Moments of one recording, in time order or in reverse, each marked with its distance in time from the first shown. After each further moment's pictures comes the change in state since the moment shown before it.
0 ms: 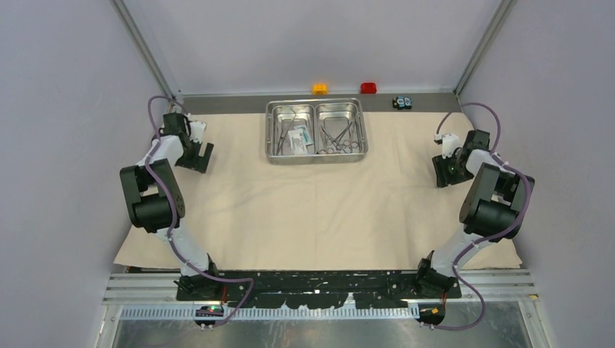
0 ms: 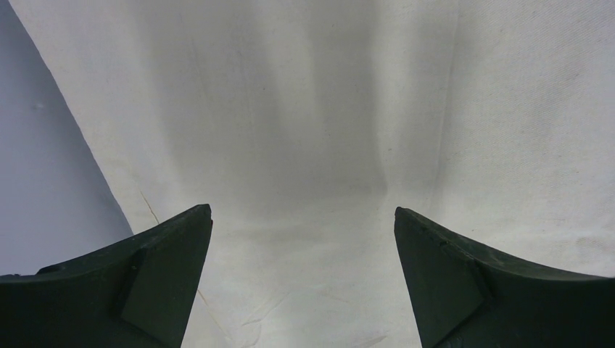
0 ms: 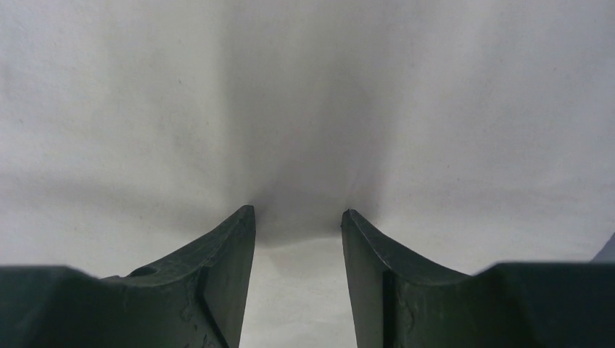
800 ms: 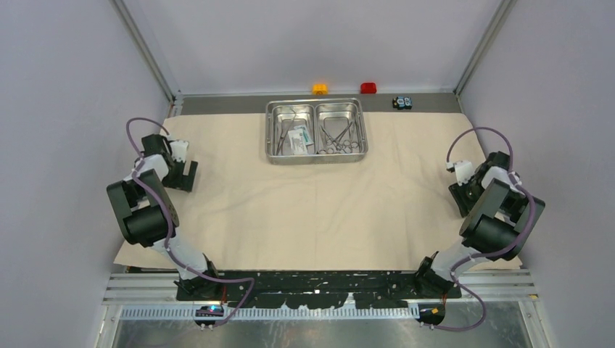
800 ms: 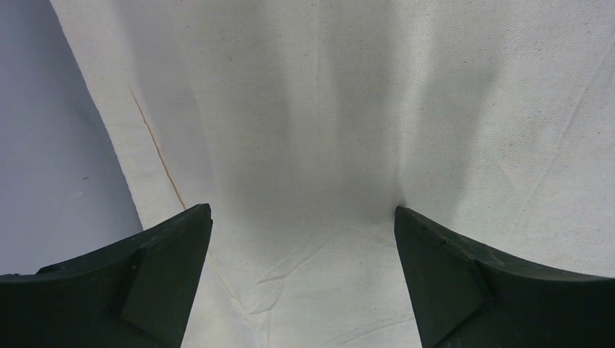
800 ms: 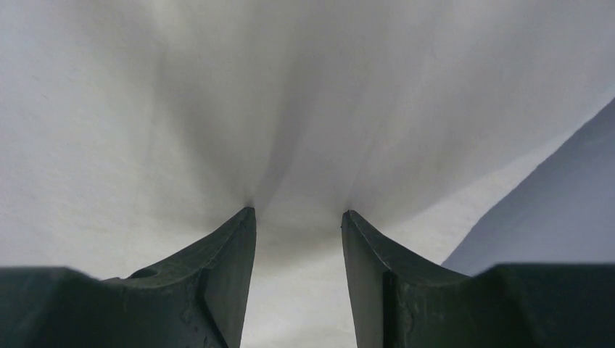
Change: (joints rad) left arm 0.188 -0.101 -0.230 0.085 0.039 0.088; right arm -0.179 -0.149 -0.144 -0.168 0.155 -0.304
